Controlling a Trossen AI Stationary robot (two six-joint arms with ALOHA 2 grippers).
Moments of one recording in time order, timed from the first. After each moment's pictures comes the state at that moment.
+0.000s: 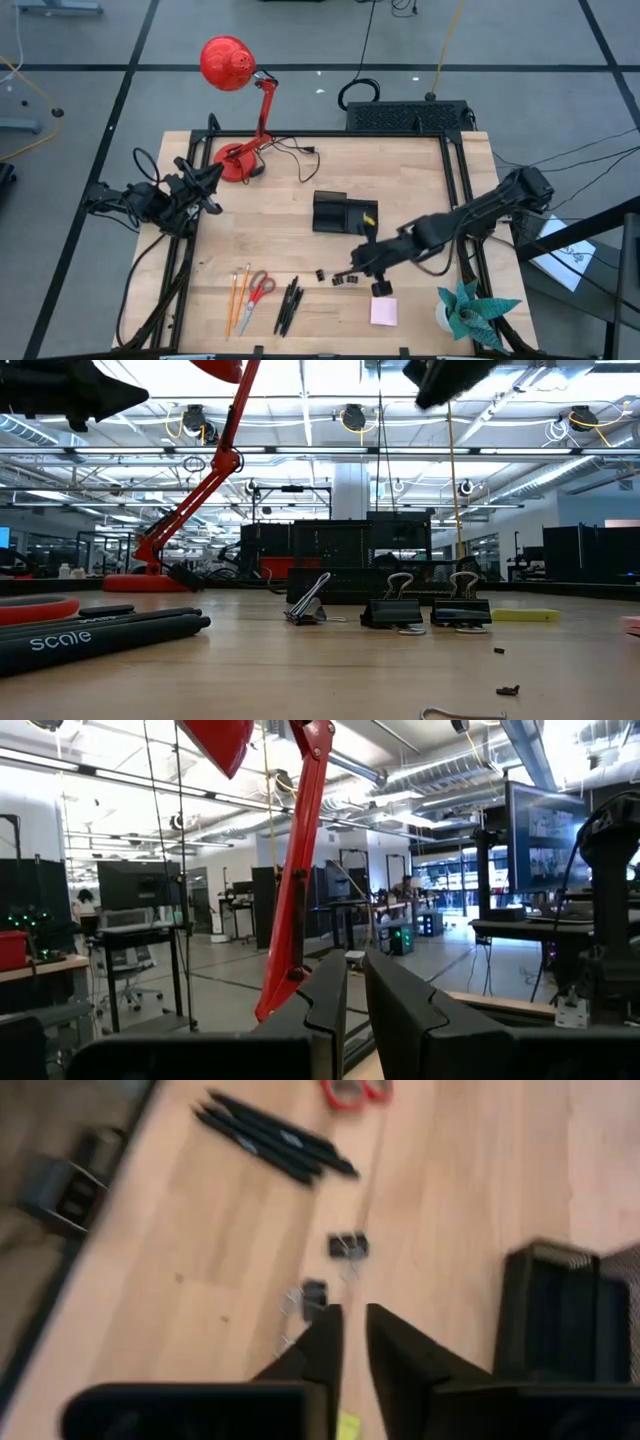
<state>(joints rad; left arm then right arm) -0.25 0.04 0.11 0.43 -0.81 0.43 0.41 1.54 1.20 -0.58 0.16 0.16</state>
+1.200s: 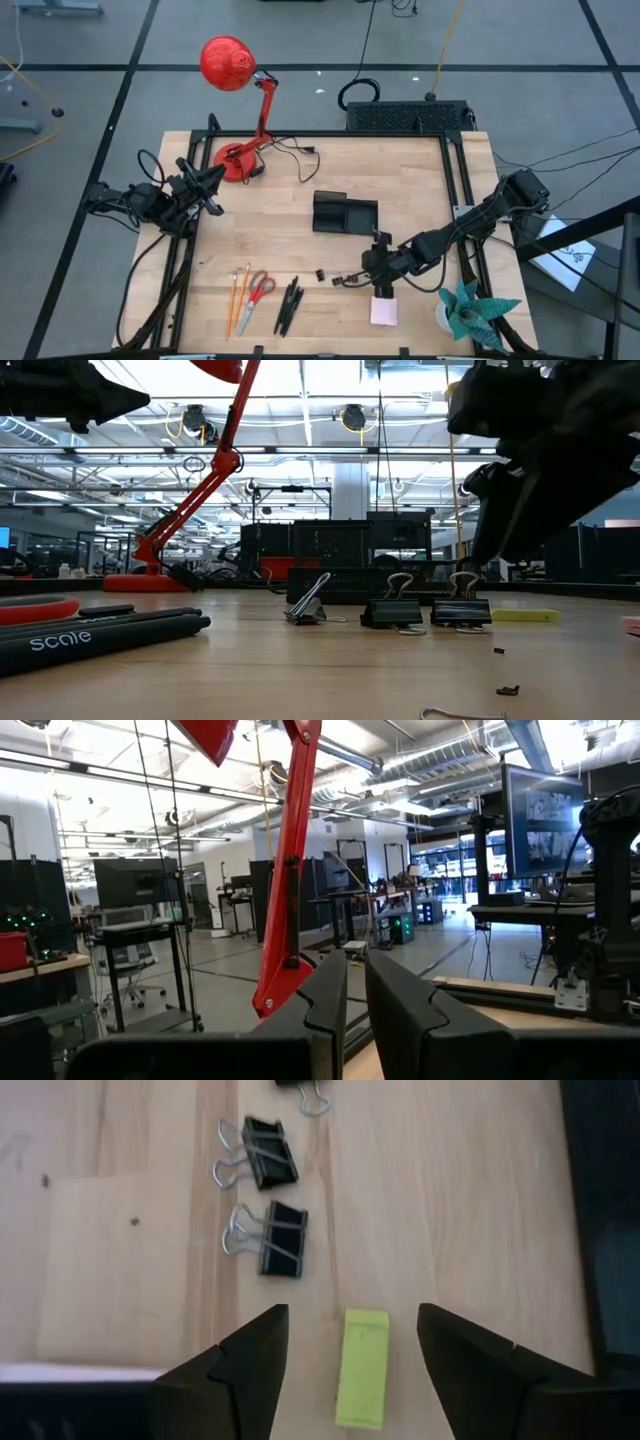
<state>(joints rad) -0.25 0.04 0.11 0.39 -0.81 0.43 0.48 1.58 0.83 -0.31 0.24 0.49</state>
